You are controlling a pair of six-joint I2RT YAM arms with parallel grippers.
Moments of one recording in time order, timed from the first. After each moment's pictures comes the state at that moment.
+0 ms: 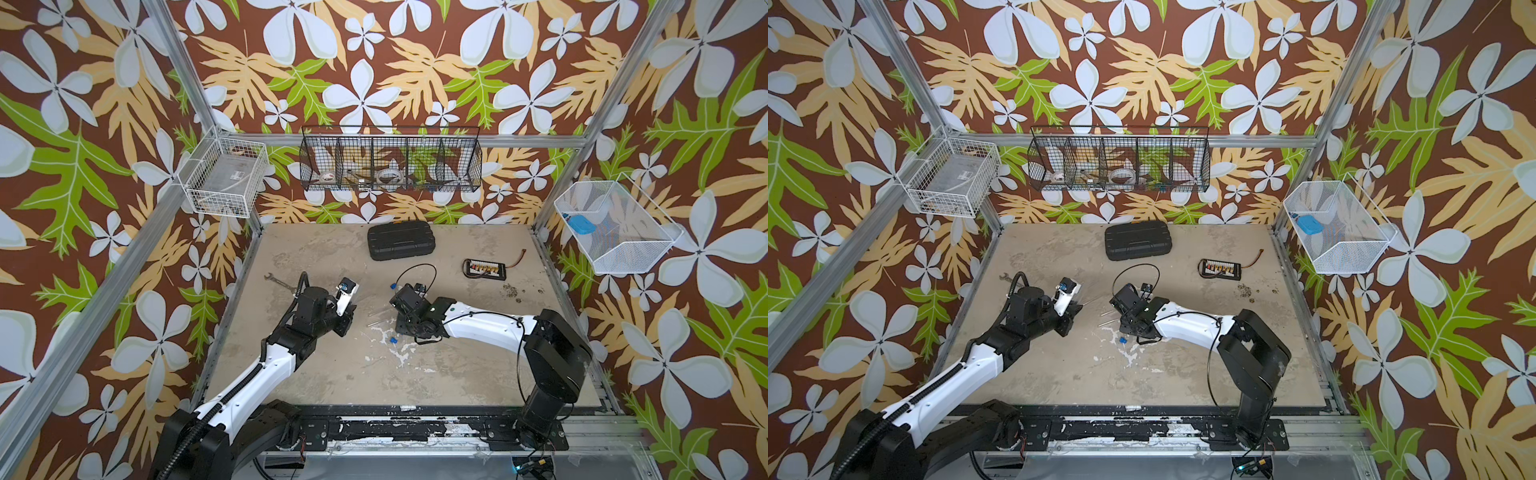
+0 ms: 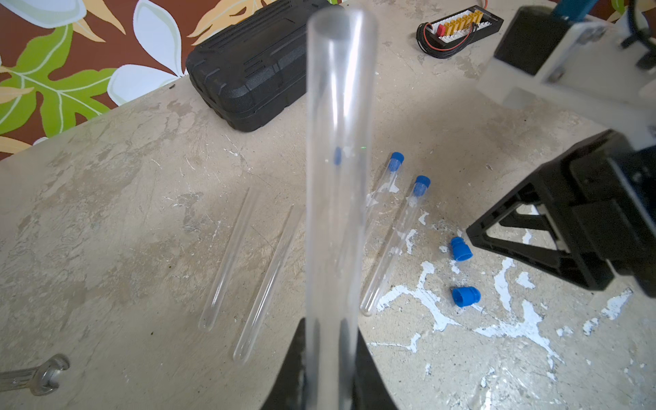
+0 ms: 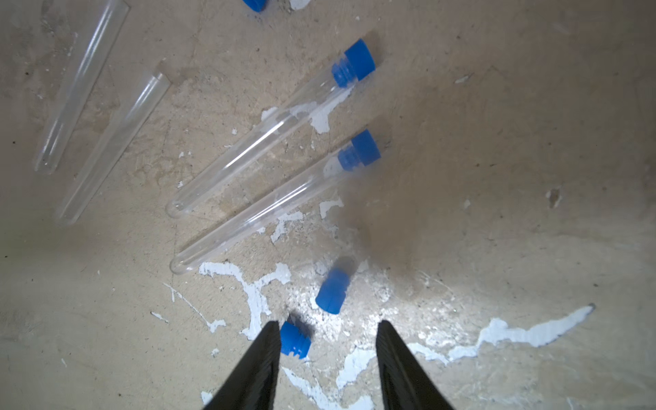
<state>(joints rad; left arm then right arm) -0.37 1.04 0.58 -0.11 0.19 0.19 0.88 1.78 1.19 -0.54 0.19 1.03</state>
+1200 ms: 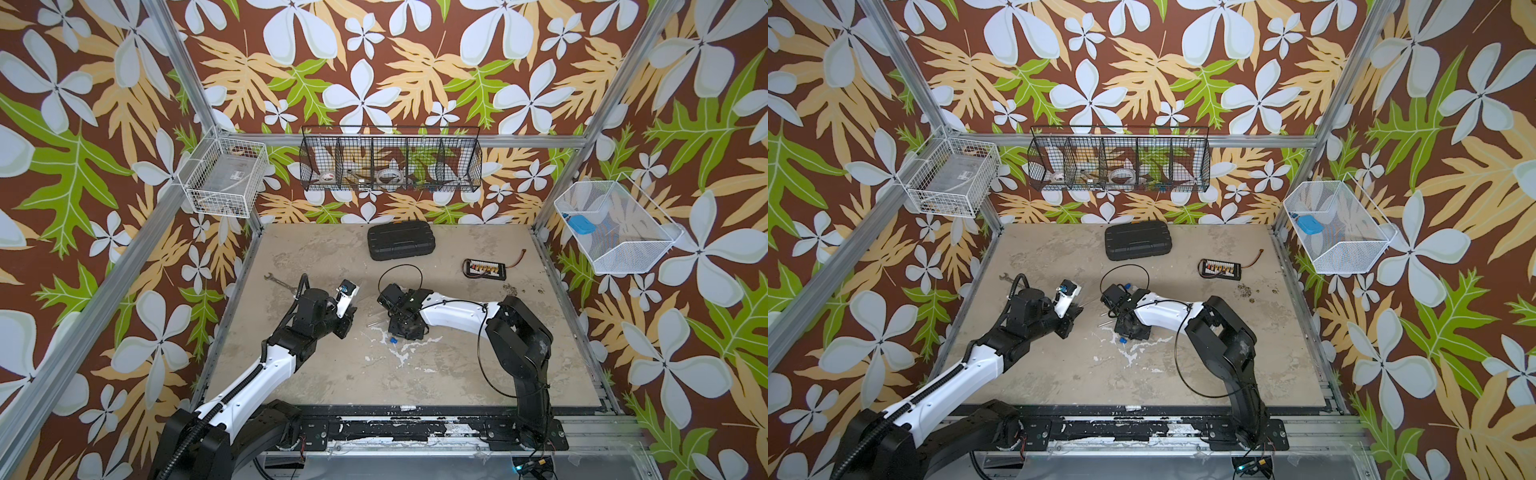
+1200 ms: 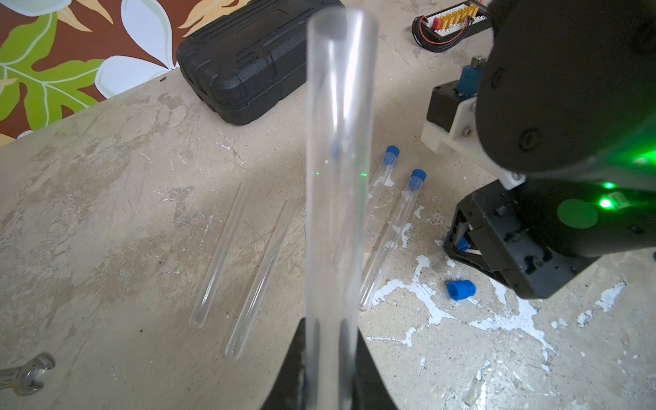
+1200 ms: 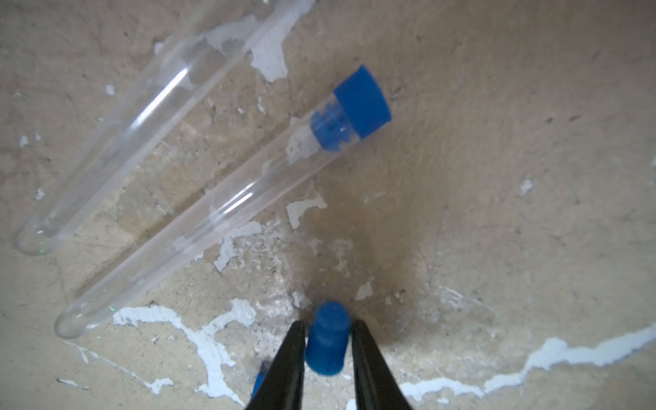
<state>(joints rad) -0.37 1.04 0.56 -0.10 0.20 0.19 0.86 2.01 1.39 -0.74 0.12 1.08</state>
